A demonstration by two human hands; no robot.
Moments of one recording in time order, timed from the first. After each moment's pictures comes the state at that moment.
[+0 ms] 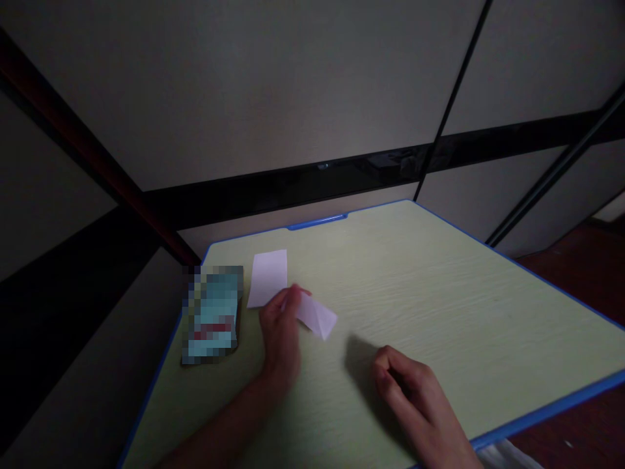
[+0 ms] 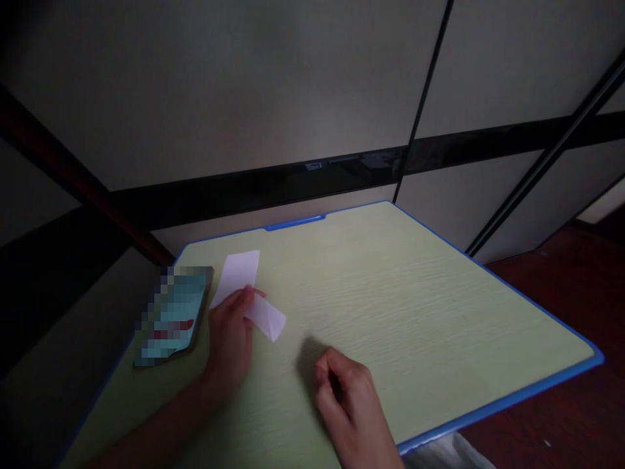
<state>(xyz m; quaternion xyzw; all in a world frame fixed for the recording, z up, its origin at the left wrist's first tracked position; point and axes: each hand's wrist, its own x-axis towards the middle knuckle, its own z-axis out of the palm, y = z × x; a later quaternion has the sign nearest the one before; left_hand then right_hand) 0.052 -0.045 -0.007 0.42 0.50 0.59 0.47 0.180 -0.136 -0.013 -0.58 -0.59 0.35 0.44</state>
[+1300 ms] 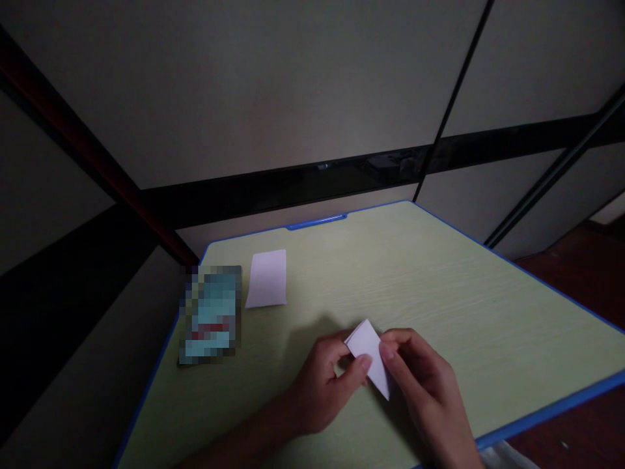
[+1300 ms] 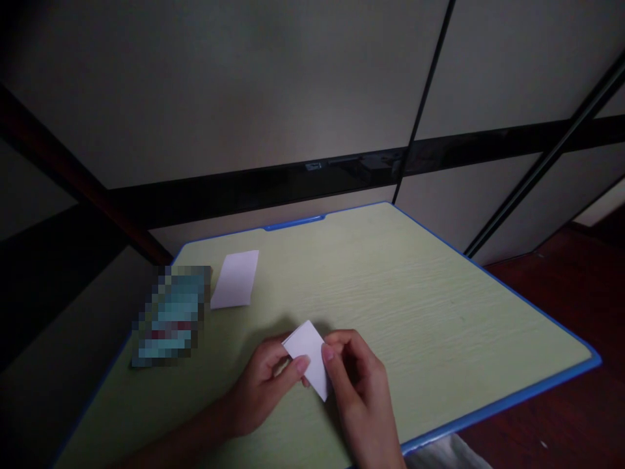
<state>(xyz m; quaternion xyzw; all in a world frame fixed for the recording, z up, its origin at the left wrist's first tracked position) 0.062 -0.079 -0.005 0.69 0.28 0.31 0.59 0.185 -0.134 -0.020 -0.55 -0.42 0.43 0.58</state>
